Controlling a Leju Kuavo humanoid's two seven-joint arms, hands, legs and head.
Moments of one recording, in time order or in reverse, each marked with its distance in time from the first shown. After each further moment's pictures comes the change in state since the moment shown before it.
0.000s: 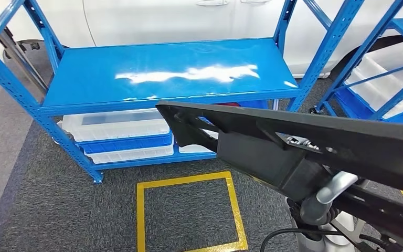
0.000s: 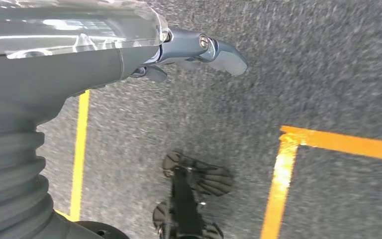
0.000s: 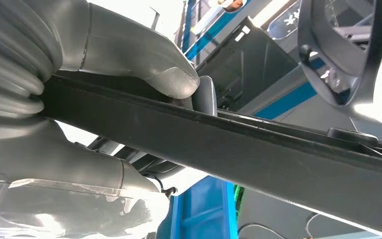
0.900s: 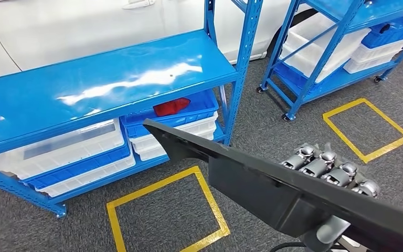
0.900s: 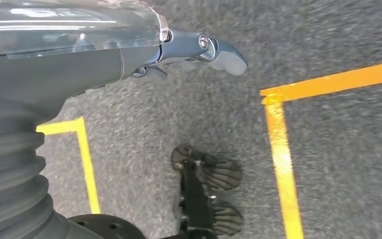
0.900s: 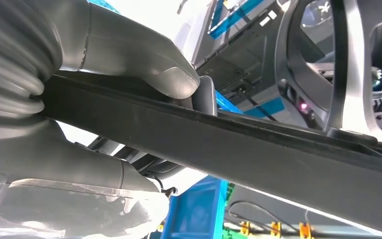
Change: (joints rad) left arm -0.004 -0.011 -0.004 0.000 -0.031 -0.019 0.010; right arm -0.007 -0.129 0.126 -0.066 -0.041 -0.061 0.000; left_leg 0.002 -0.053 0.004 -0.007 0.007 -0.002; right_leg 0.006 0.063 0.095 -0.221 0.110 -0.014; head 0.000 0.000
